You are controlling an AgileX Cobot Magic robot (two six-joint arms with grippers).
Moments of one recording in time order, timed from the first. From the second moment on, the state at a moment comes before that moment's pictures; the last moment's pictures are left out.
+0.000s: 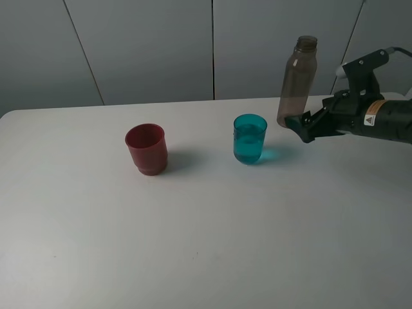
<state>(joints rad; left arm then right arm) 0.07 0.00 -0.52 -0.02 1.09 0.06 0.02 1.76 -0.59 -0.68 -0.63 0.27</state>
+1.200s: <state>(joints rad) 0.07 0.00 -0.52 -0.02 1.09 0.06 0.18 2.09 -0.61 -0.64 -0.95 0.10</state>
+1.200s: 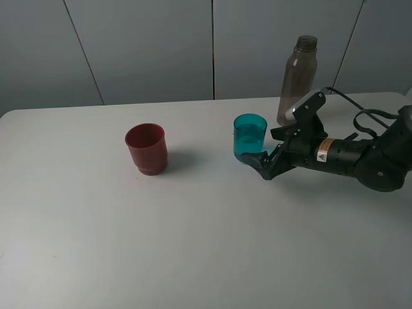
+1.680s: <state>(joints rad) 0.07 0.00 -0.52 -0.02 1.09 0.06 0.19 2.16 -0.69 -0.63 -0.99 0.07</state>
